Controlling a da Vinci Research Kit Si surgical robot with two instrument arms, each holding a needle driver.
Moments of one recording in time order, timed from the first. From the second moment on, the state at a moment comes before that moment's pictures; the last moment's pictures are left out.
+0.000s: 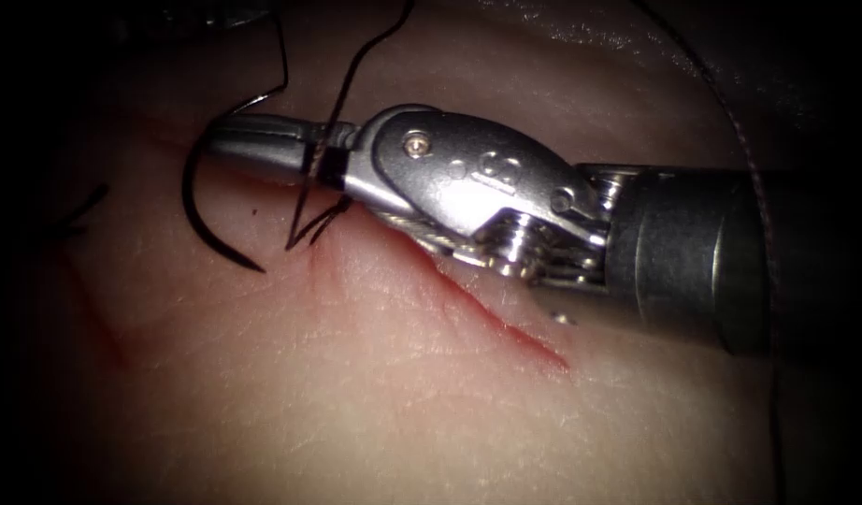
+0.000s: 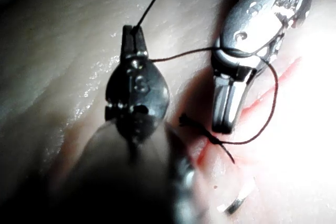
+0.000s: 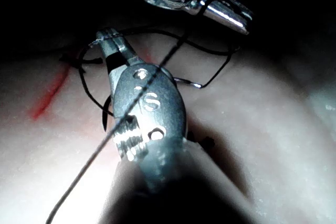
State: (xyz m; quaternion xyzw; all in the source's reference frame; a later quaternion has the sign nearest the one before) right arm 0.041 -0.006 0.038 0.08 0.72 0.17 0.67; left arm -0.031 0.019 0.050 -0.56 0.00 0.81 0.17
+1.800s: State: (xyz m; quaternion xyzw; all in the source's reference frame) right arm 0.035 -0.006 0.039 -0.02 0.59 0.48 0.65; left arm -0.025 0.007 0.048 -0.58 -0.02 0.77 0.26
